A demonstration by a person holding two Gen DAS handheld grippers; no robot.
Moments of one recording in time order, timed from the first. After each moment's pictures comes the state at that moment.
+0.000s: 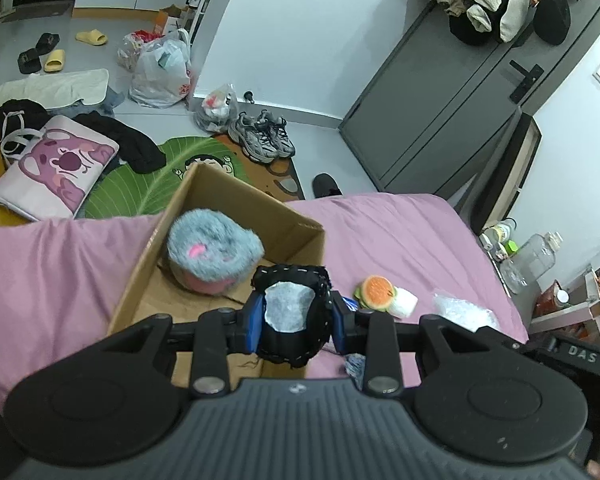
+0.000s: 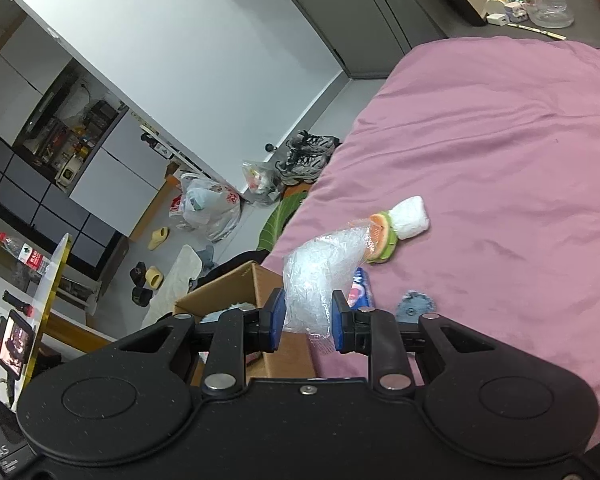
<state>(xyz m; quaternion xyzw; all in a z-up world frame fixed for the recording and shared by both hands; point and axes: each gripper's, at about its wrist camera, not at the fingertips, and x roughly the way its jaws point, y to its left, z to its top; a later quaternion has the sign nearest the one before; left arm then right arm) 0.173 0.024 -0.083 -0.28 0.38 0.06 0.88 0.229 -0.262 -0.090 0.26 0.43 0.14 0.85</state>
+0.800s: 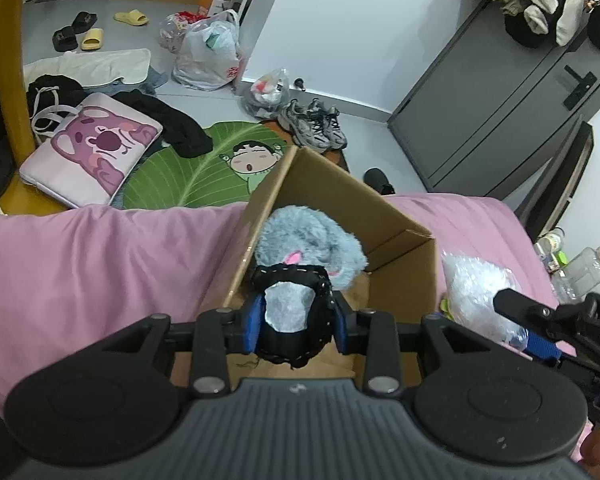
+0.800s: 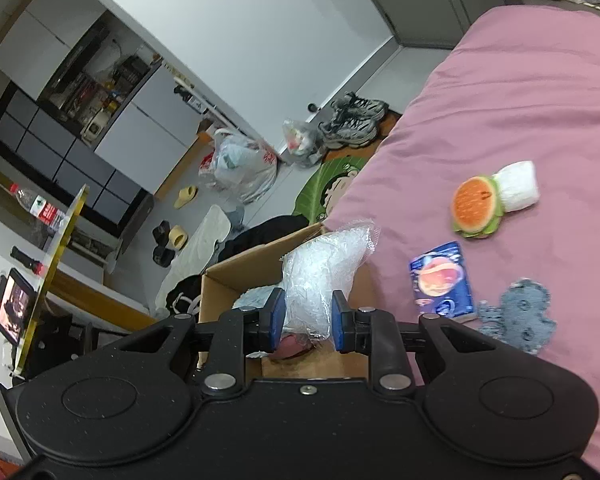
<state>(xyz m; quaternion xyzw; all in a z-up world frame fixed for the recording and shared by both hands) 0.190 0.079 -0.143 -0.28 0.40 0.11 0.86 0.261 -0.174 -0.123 0.23 0.46 0.21 0.83</state>
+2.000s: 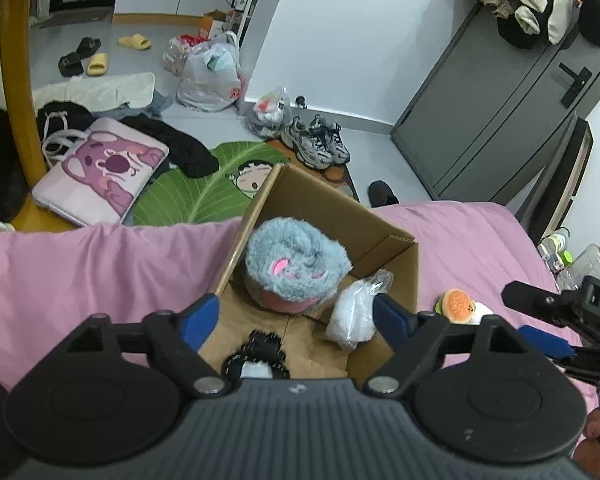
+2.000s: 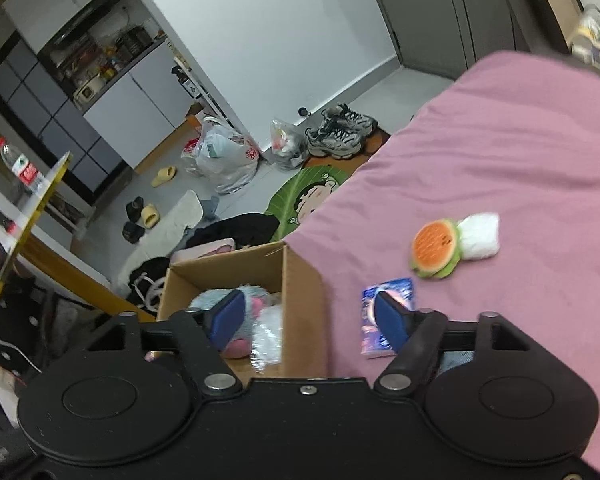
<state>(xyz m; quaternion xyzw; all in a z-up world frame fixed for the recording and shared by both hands) 0.182 0.056 -0.115 -0.25 0.39 0.13 0.88 0.261 -0.200 -0.095 0.13 0.45 0.21 0.86</state>
